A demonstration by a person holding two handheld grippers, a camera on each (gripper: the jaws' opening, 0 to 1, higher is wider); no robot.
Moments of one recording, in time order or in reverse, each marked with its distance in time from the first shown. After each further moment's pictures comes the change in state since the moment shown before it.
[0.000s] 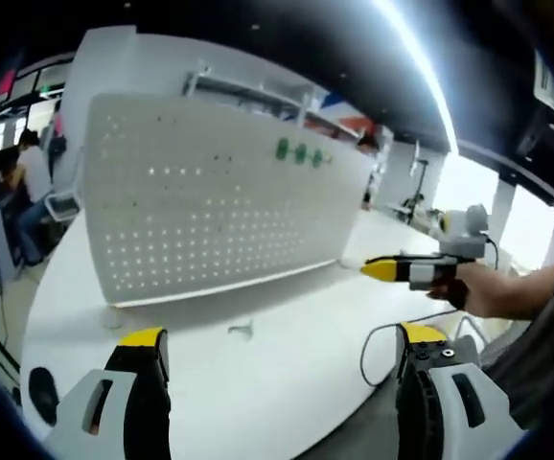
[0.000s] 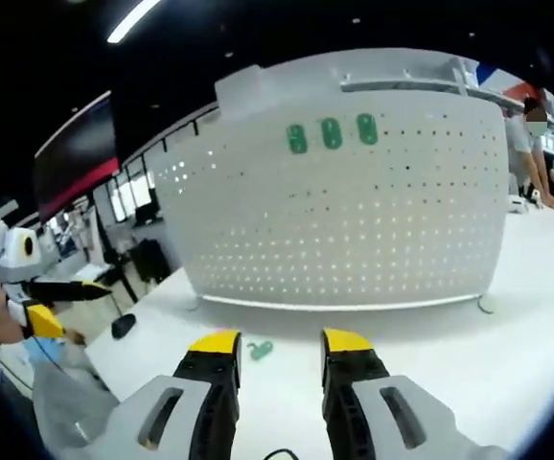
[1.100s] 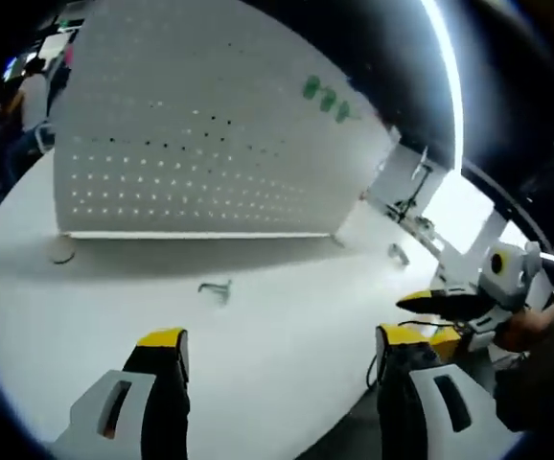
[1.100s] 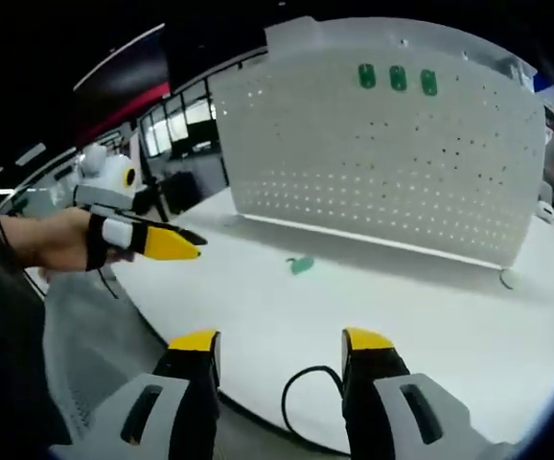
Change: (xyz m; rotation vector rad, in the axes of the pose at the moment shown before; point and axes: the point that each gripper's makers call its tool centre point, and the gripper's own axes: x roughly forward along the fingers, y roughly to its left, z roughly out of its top) left arm 0.083 0.005 -0.061 -0.168 0.115 -0.101; right arm -0.032 0.040 -0.087 -0.133 0.248 0.140
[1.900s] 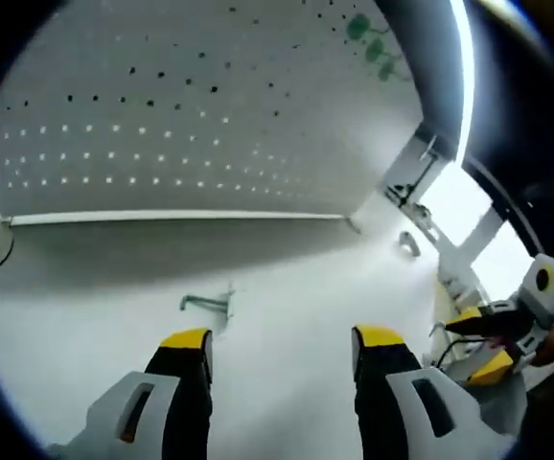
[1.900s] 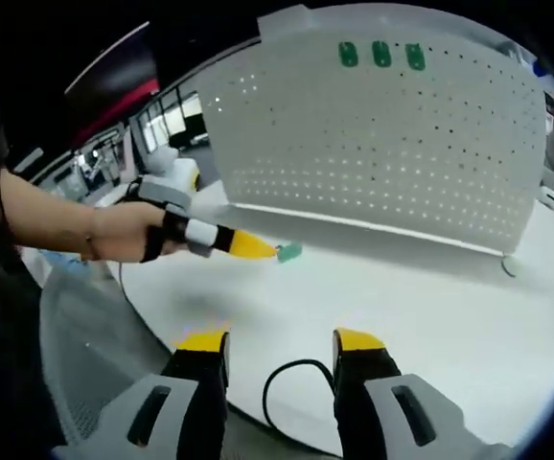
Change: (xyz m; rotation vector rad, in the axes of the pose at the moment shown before) left arm 0.103 0.037 -0.013 -0.092 0.132 -0.020; right arm 0.007 -0.027 -0.012 0.033 0.049 0.008
